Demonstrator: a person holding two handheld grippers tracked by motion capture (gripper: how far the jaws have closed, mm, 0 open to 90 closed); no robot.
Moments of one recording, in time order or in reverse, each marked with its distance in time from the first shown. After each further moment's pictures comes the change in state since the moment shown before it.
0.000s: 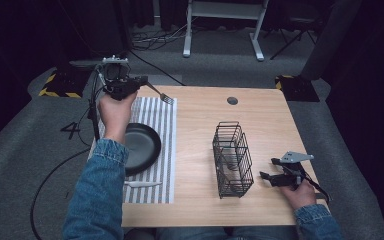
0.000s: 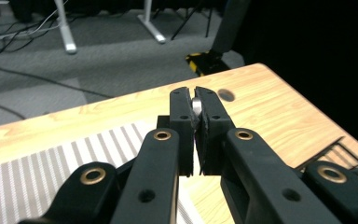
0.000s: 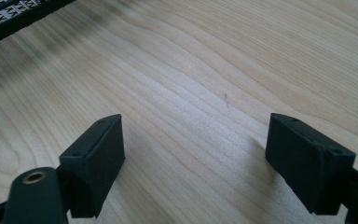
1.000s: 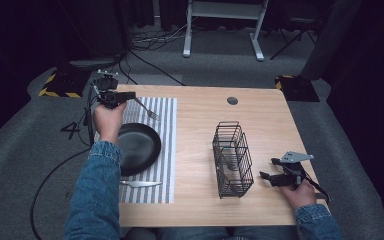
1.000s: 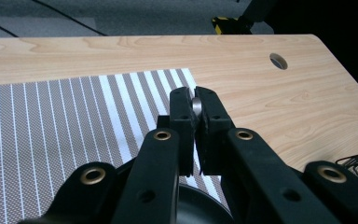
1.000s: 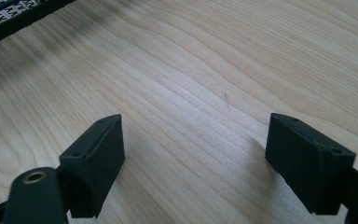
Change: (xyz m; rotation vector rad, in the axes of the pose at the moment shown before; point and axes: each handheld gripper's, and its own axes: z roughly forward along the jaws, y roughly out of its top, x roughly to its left) left arm 0.070 -0.046 0.038 0.148 0.043 -0.179; right arm 0.000 0.000 0.000 0.001 0.000 0.000
